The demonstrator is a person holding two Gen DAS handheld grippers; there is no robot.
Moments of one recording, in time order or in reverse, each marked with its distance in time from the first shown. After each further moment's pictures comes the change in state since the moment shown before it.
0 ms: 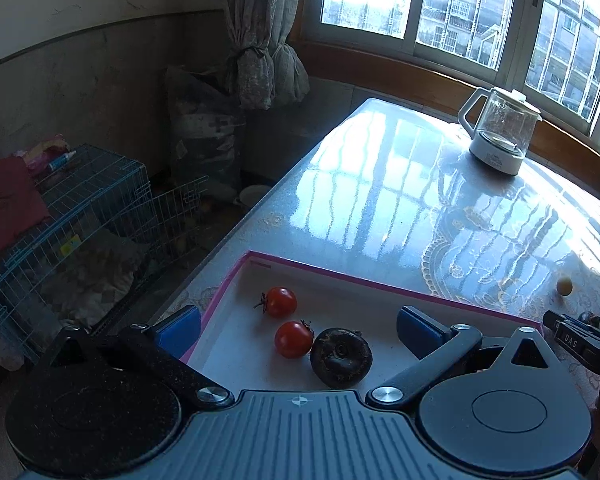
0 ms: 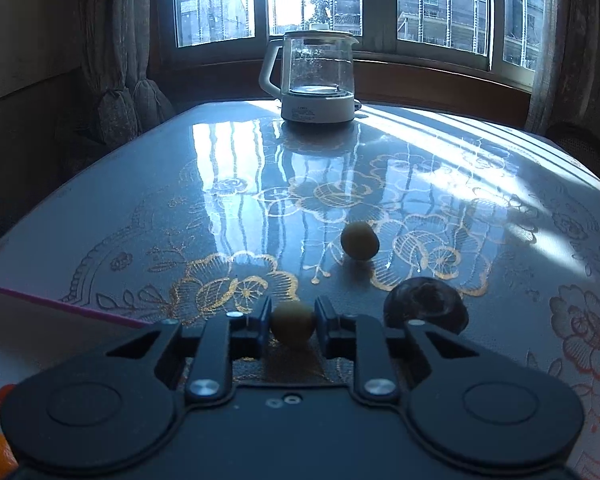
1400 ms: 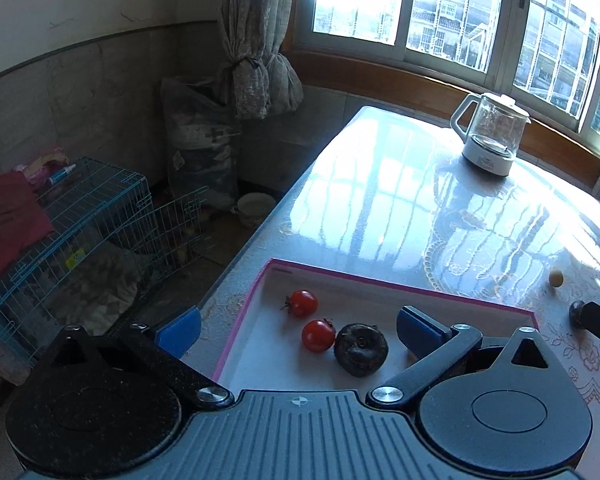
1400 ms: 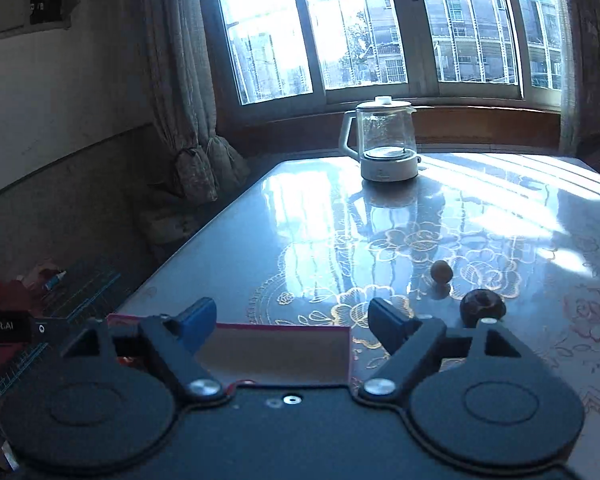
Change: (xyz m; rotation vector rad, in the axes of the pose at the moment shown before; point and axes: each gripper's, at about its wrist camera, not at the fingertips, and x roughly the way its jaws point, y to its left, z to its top) left arm -0.025 0.008 0.003 0.054 -0.017 -0.031; right arm -0.134 0.042 0.007 0.077 -0.131 0.173
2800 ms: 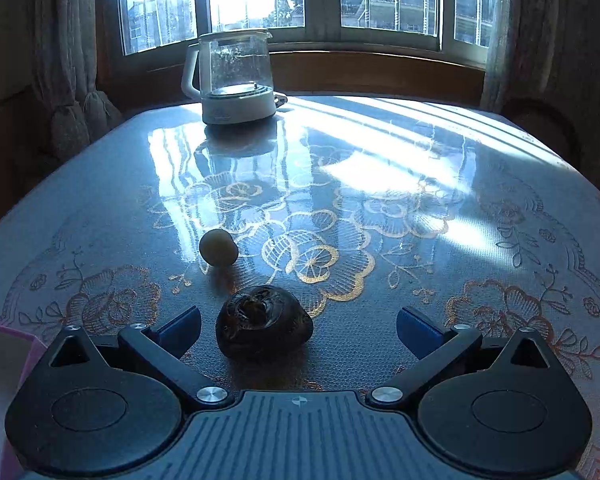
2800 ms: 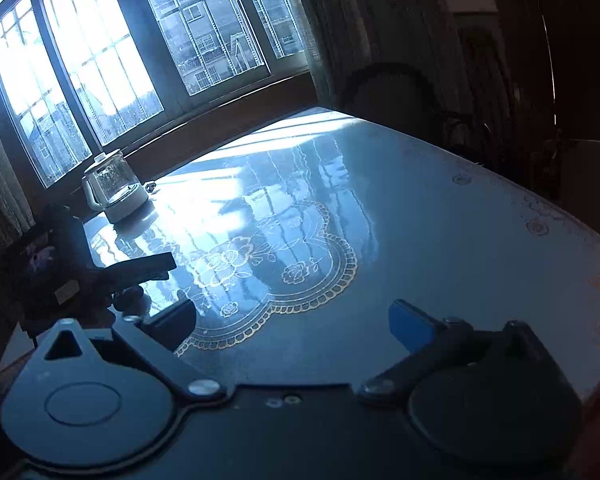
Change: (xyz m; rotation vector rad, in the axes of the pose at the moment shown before) left arm 0.077 -0.388 -0.060 0.270 -0.053 -0.158; right arm -0.152 -0.254 -0.078 0.422 -0.037 -0.382
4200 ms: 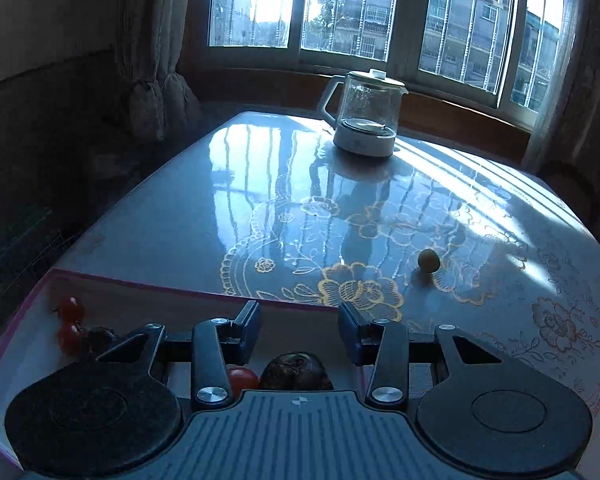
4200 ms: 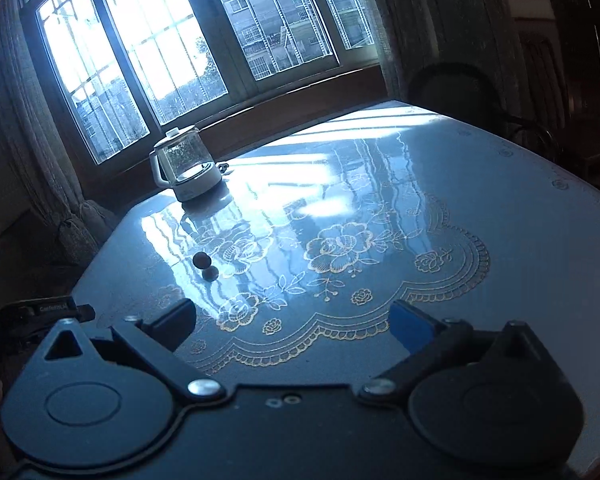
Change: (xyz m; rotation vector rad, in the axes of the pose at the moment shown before) left arm -0.107 0.225 -0.024 -0.167 -0.004 0.020; right arm 0.007 0.097 -0.012 -0.080 0.024 0.135
